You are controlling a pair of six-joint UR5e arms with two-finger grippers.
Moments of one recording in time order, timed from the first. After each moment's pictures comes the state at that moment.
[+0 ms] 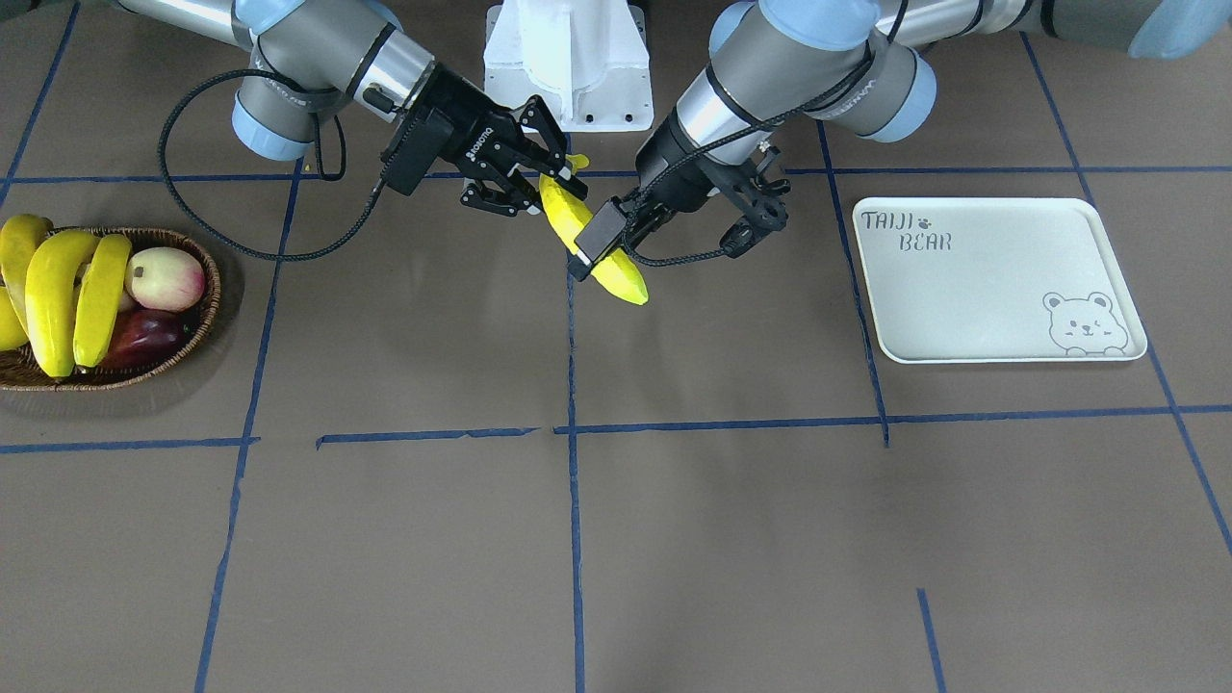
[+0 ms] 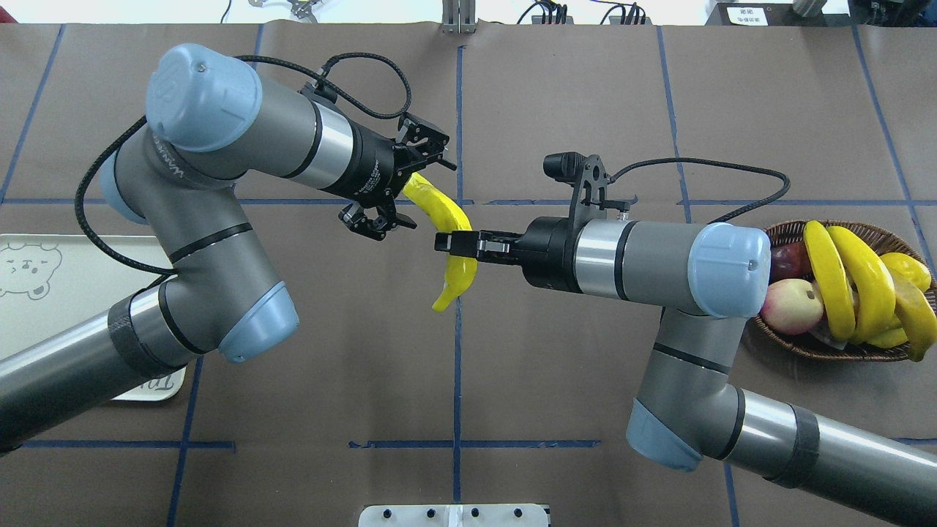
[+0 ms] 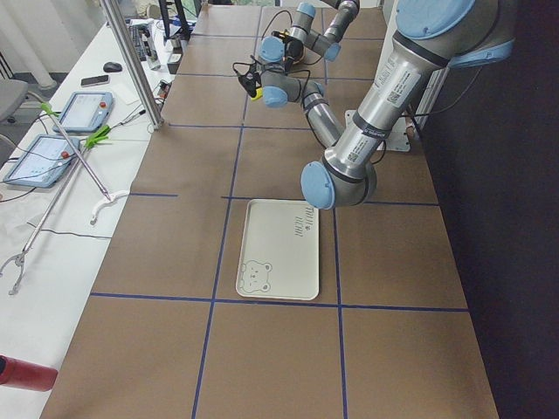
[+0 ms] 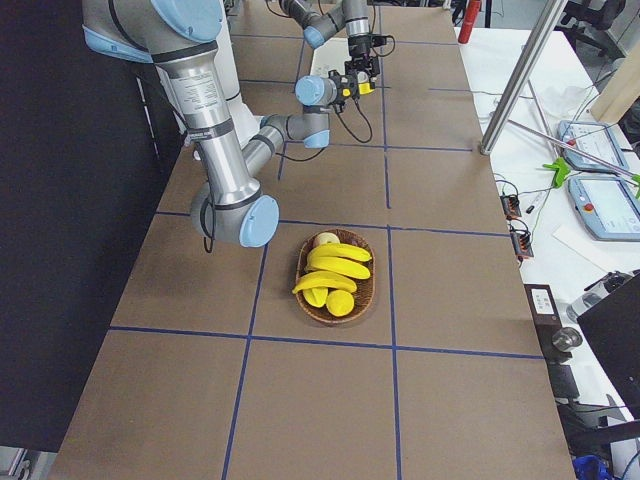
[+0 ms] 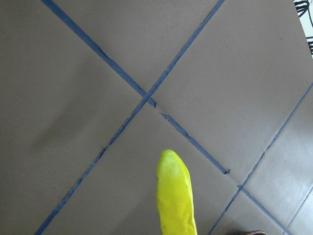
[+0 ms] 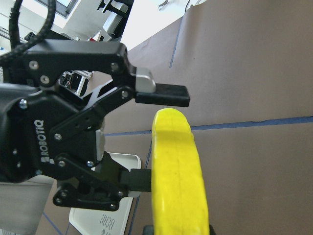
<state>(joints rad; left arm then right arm) -0.67 -2.24 -1.71 -2.11 -2.02 -2.15 0.48 -1.11 1.76 -0.48 1.71 1.40</state>
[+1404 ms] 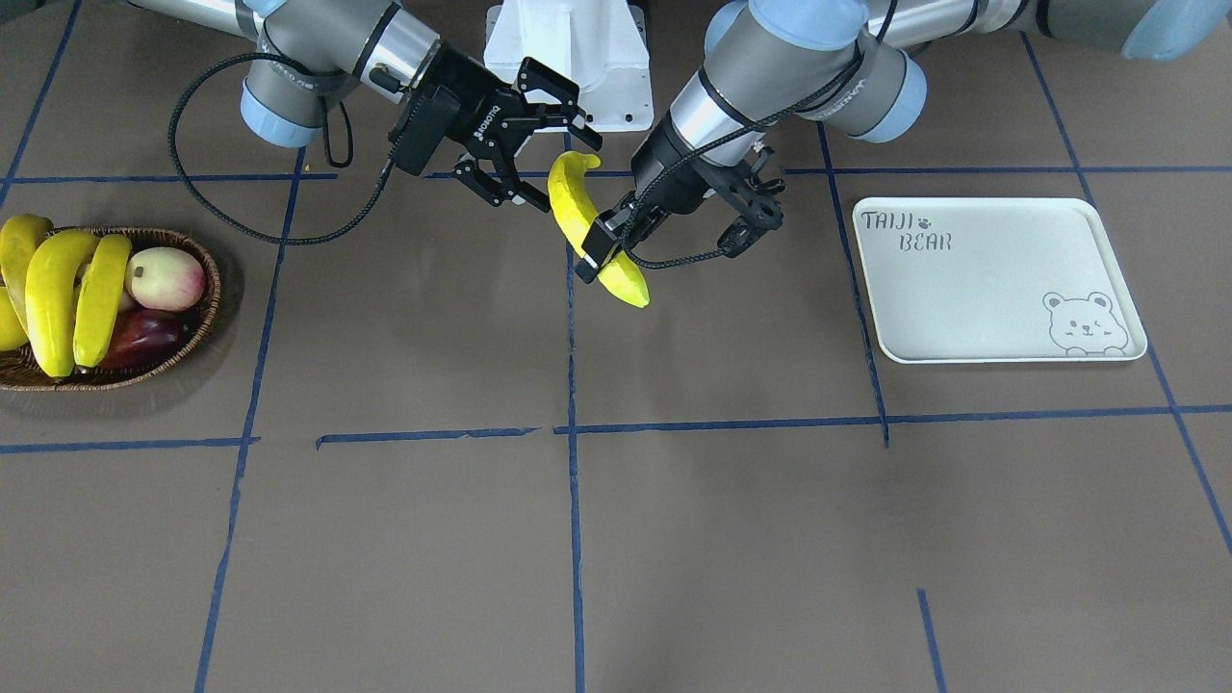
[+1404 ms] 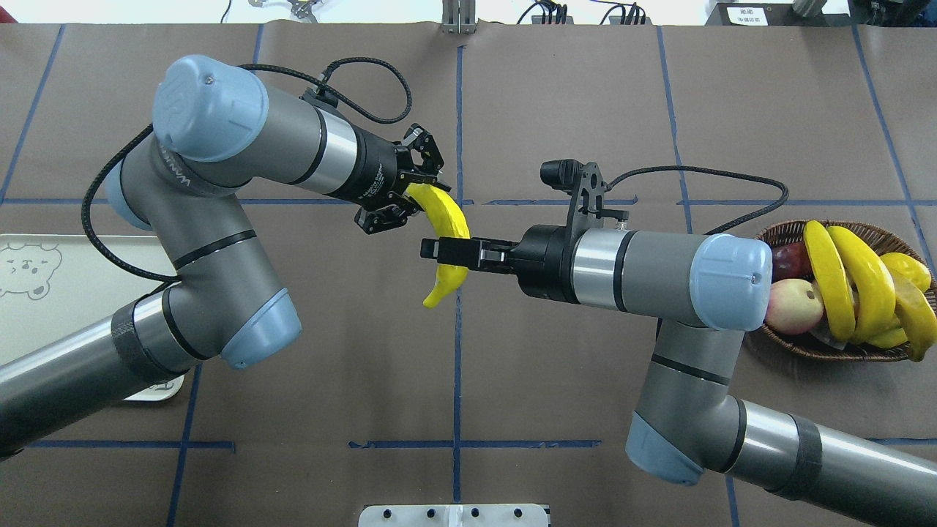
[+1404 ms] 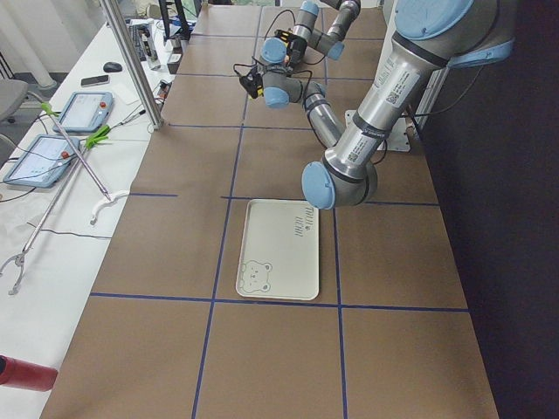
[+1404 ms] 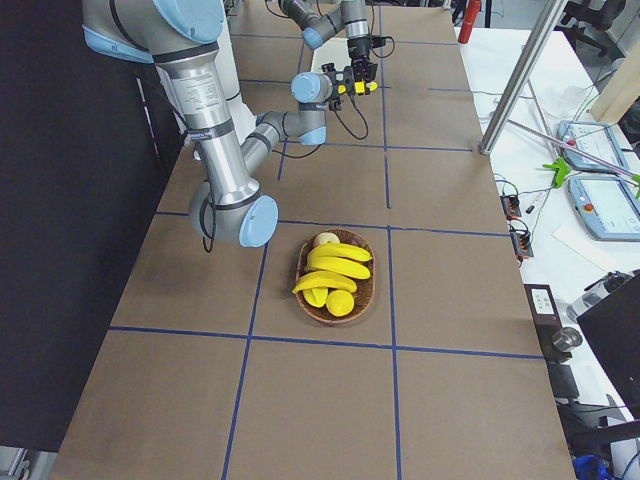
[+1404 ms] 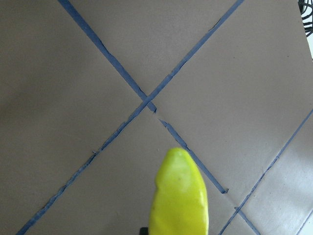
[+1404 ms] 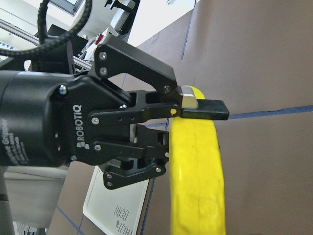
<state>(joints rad) -0.67 -2.23 -1.71 -2.12 -2.00 -2.16 0.48 -1.12 1.79 -0.49 1.74 1.41</state>
